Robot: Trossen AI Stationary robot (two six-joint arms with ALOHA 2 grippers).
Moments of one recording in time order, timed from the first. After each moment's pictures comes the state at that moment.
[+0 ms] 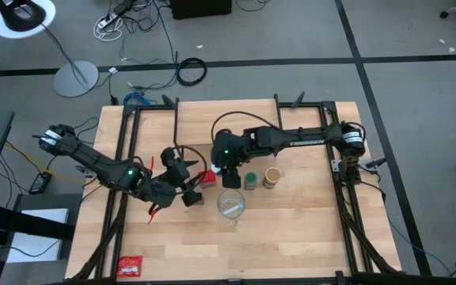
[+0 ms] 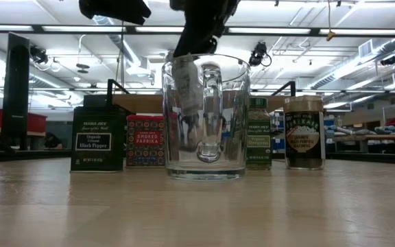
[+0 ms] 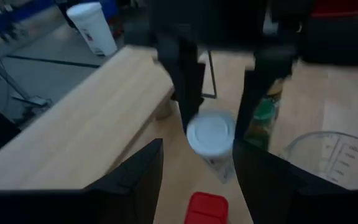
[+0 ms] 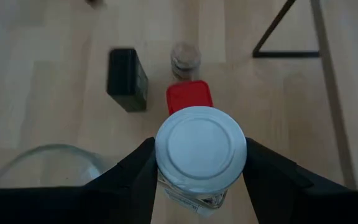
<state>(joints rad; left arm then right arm) -0.46 1.23 0.97 -0.40 -0.94 -0.38 0.00 1.92 1.79 -0.80 0.01 -0.02</state>
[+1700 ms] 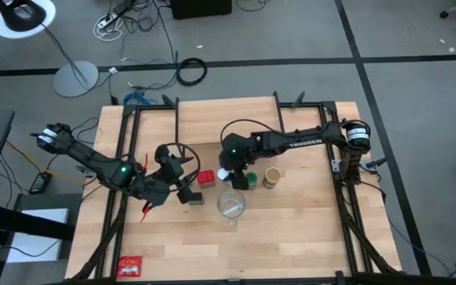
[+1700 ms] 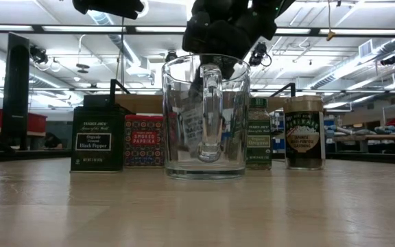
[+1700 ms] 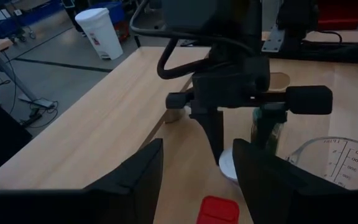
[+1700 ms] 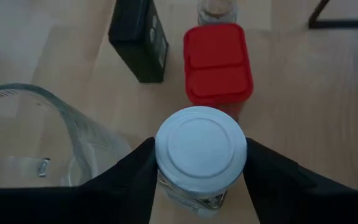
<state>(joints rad) -0.47 1.18 0.97 -0.45 -0.97 -0.40 -0.07 1.85 1.39 -0.43 -0.23 -0.10</state>
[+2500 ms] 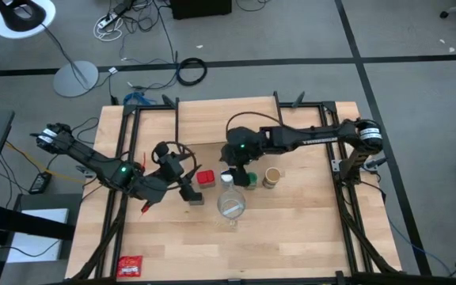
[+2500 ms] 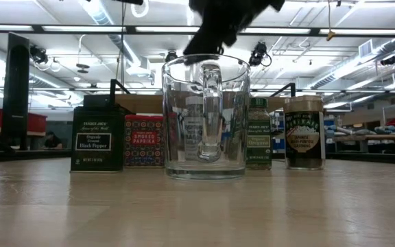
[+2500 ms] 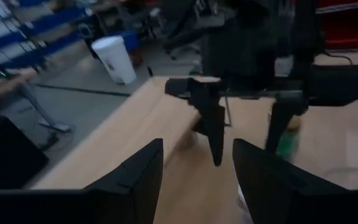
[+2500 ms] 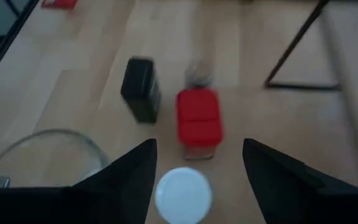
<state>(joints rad) -0.47 1.18 0.97 -0.29 -1.07 -0.21 -0.04 1.73 1.43 -0.43 -0.12 -0.13</state>
